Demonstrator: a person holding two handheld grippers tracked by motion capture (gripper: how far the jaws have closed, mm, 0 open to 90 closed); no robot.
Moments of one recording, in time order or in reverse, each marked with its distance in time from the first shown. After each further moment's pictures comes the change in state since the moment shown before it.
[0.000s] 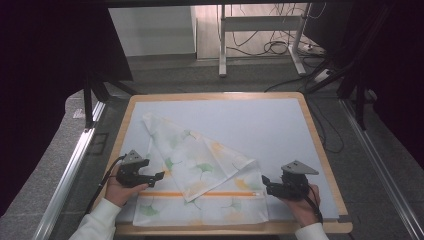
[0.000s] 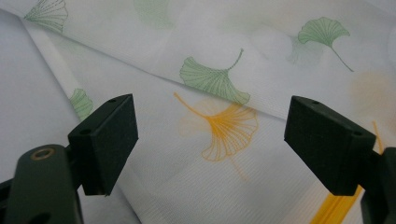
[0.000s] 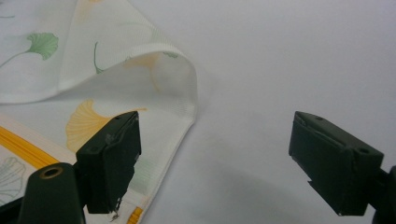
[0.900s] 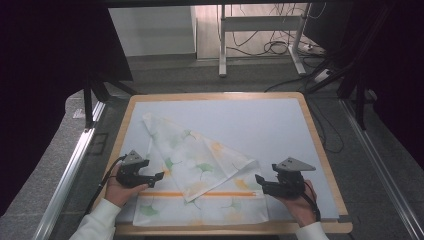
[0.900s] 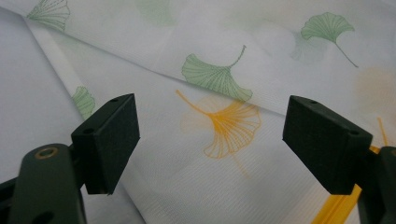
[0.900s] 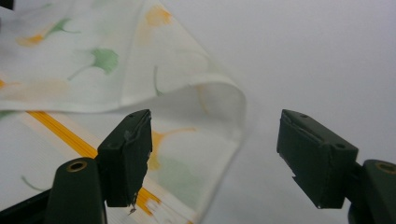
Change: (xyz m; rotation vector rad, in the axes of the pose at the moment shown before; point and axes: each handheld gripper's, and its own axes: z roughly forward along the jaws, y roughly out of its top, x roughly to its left) left arm -0.001 -0.001 0.000 0.009 0.014 0.011; right arm 0.016 0.022 -0.009 -0.015 0.130 -0.048
